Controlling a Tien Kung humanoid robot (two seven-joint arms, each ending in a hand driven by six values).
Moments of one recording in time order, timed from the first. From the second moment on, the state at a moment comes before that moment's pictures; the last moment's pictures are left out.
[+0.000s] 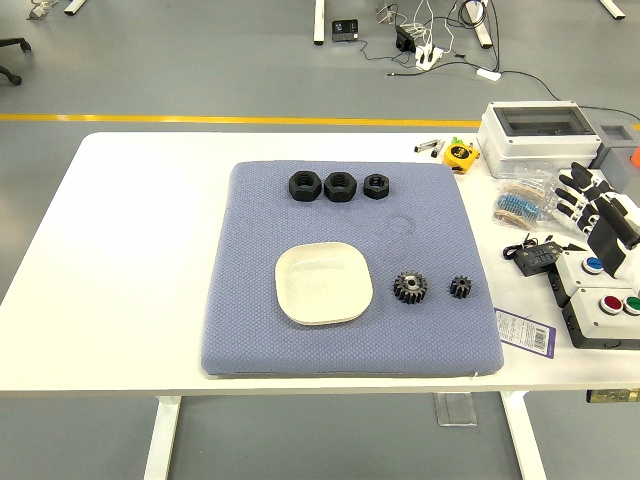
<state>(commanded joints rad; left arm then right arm) -0.09 0.01 -0.91 -0.18 0.15 0.18 0.02 0.31 -0.39 1.34 1.19 -0.78 0.06 0.00</state>
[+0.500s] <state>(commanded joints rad) -0.08 0.01 -0.91 -0.18 0.14 0.18 0.02 0.36 -0.41 1.21 1.16 -0.87 0.01 0.16</state>
